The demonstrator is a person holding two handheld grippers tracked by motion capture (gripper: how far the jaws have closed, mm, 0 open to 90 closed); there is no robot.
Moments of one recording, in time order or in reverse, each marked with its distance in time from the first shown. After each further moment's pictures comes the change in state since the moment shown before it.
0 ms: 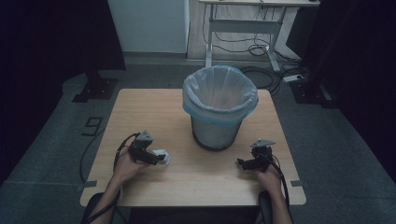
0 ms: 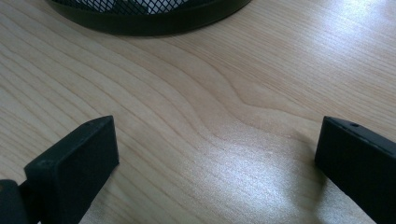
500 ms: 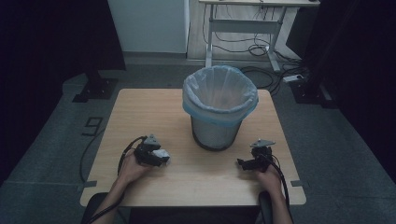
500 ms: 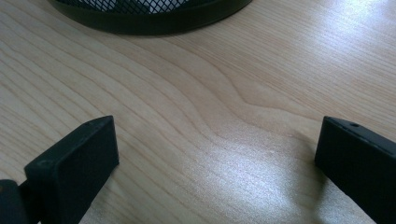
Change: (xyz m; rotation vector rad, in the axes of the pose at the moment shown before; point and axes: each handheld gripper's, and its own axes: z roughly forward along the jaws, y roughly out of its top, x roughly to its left) left arm -0.006 -0.007 0.022 0.055 -0.032 0.063; right arm 0.001 0.000 0.000 -0.001 0.002 -0.001
